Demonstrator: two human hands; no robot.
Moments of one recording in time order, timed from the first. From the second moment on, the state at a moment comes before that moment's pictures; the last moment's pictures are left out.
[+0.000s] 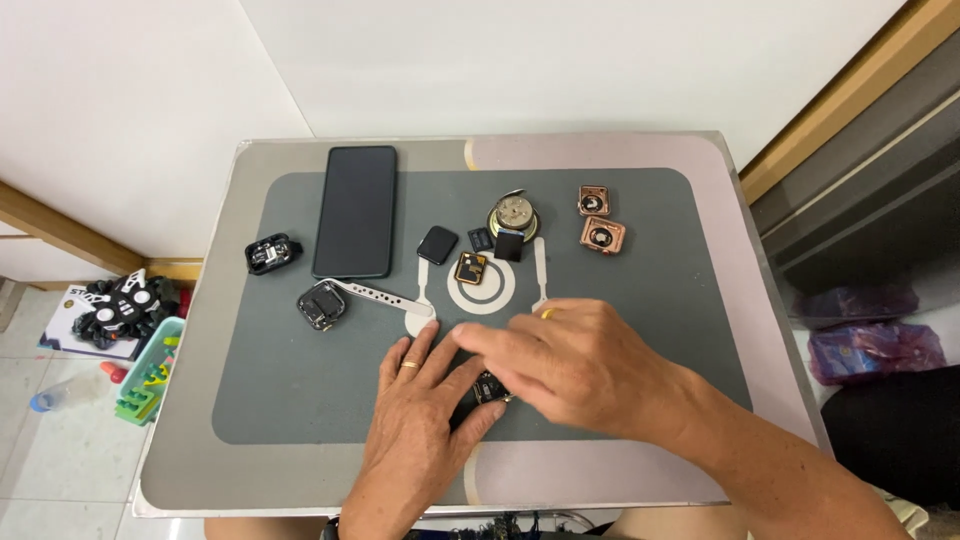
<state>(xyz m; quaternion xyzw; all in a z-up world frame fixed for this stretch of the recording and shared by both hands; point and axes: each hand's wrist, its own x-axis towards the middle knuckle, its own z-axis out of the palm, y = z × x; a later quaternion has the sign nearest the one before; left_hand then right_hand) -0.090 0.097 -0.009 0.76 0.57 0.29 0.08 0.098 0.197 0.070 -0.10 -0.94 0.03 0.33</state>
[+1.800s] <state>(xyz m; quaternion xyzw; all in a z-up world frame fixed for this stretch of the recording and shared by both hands) -0.086 0.089 -0.010 0.56 0.67 0.48 -0.10 0.083 0.208 0.035 -0.39 -0.68 0.42 0.45</state>
